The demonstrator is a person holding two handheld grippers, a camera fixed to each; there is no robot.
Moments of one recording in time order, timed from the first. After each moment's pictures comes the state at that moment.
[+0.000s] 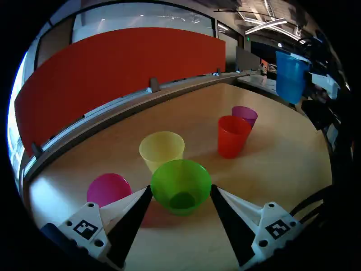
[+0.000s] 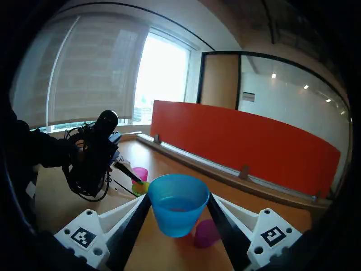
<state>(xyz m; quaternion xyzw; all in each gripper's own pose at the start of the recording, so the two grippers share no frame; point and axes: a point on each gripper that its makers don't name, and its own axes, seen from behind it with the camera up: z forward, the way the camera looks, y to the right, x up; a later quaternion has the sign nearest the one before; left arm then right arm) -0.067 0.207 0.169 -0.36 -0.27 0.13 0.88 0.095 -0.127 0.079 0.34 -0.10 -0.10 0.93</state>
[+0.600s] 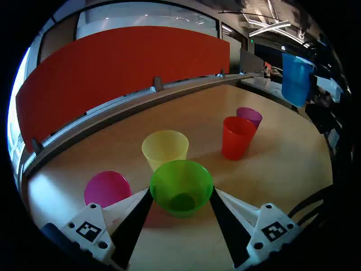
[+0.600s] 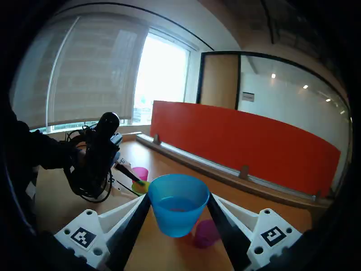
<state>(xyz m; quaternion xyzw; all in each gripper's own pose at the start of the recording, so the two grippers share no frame) -0.072 0.206 0.176 -0.35 -0.27 0.12 0.89 0.095 -0.127 0.079 0.34 -0.10 -0.10 0.93</state>
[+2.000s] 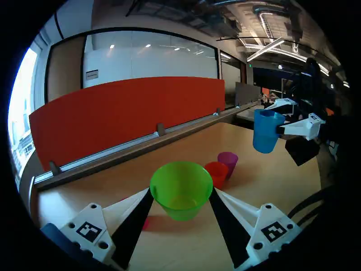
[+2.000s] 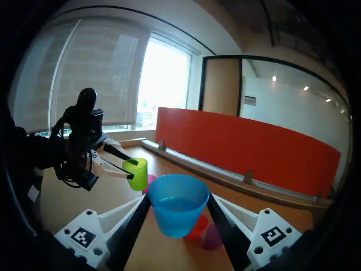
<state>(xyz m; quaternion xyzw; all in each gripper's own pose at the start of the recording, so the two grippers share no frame) 0.063 0.185 0.118 -0.35 -0.16 0.08 0.92 0.117 -0.149 0.053 0.35 -0.08 -0.09 0.93</state>
